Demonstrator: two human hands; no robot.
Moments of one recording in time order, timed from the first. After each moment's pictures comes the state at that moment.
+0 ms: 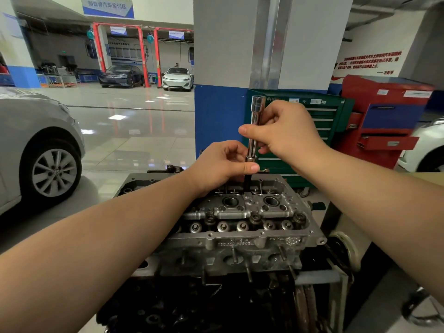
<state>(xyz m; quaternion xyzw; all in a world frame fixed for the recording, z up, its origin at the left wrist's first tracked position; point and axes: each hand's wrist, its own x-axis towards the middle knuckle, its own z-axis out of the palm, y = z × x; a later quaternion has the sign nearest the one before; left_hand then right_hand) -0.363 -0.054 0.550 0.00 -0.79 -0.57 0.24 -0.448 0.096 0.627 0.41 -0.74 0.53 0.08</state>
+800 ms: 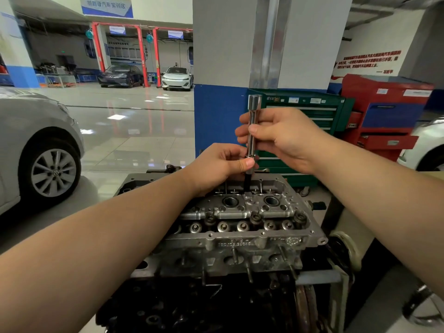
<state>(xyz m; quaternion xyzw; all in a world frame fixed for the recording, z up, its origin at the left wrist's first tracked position) -0.362 -0.058 0.547 -0.02 -0.79 -0.58 0.20 -0.455 0.098 0.628 0.43 -0.65 0.60 -0.18</state>
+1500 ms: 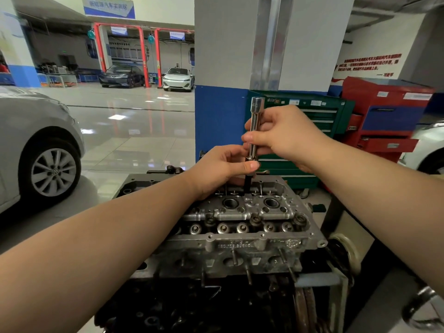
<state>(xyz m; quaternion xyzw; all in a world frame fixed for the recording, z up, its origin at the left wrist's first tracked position) -0.361 -0.054 0.547 -0.02 -0.77 -0.61 0.19 -0.448 0.100 0.635 0.44 -0.74 0.51 -0.07</state>
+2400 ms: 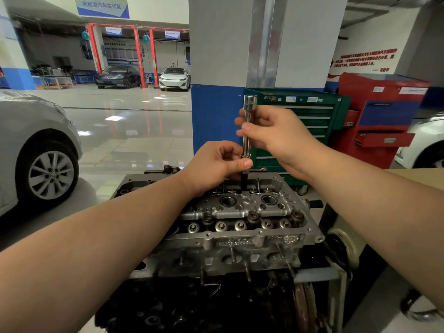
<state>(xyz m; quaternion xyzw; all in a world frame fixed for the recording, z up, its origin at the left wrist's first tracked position) -0.360 -0.056 0.549 0.01 -0.81 -0.53 0.26 -0.448 0.096 0.617 0.46 -0.67 0.58 -0.06</state>
